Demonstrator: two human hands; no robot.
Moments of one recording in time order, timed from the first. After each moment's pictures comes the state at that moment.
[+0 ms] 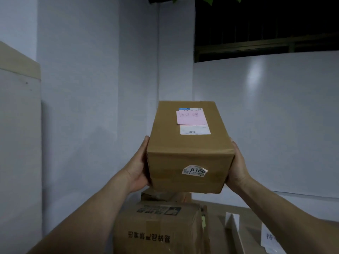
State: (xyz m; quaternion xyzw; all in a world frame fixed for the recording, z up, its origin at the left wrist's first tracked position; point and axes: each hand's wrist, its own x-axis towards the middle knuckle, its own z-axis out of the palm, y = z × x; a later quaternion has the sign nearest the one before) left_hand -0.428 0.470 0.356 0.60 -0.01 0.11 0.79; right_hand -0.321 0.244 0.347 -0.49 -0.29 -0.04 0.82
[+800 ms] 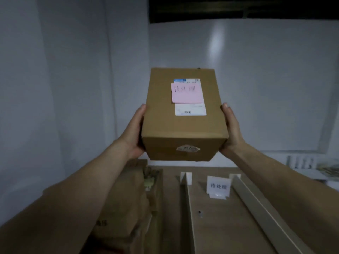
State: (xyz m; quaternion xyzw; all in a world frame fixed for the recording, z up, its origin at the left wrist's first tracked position) left_hand -0.365 0.297 0.343 0.58 -0.07 0.06 0.81; right_hand -0.310 0.064 0.336 -0.48 -0.22 -0.03 0.85
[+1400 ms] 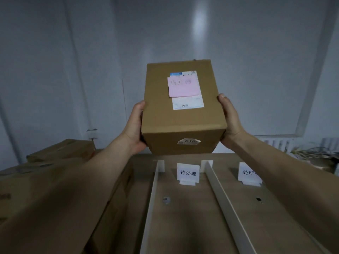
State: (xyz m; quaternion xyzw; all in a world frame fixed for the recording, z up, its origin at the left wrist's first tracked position) left_hand -0.288 0.078 0.310 0.57 -0.04 0.05 0.82; right_hand -0.239 -0.149 0.311 -0.52 -0.20 -0.05 0.83
